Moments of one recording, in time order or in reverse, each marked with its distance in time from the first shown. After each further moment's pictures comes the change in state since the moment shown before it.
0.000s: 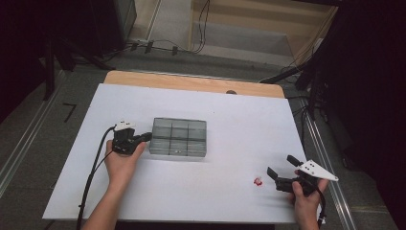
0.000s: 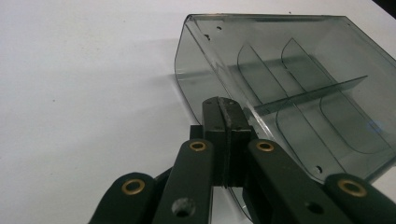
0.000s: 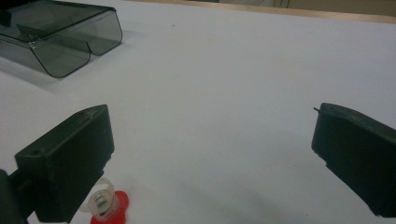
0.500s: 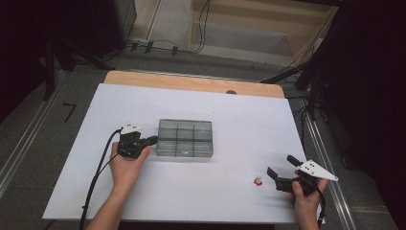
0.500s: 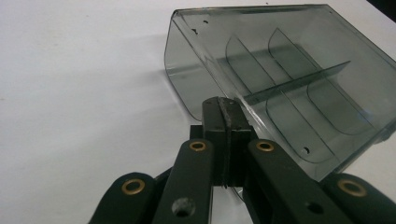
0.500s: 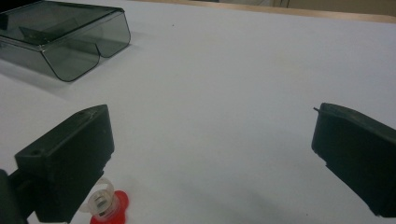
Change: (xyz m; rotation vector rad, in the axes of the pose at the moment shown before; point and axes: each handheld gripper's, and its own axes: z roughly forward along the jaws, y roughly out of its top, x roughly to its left) left arm -0.018 -0.004 0.002 0.014 -0.035 0.029; right arm 0.000 0.000 0.000 0.003 0.000 0.001
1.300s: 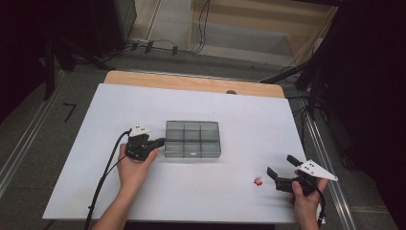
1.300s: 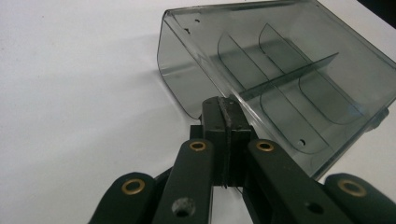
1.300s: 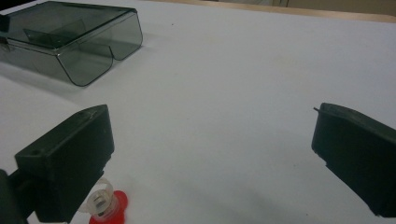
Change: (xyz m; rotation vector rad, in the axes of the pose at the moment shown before) left arm -0.019 0.000 0.010 -0.001 -0.026 0.020; right arm 0.000 0.000 0.001 0.003 -0.004 -0.001
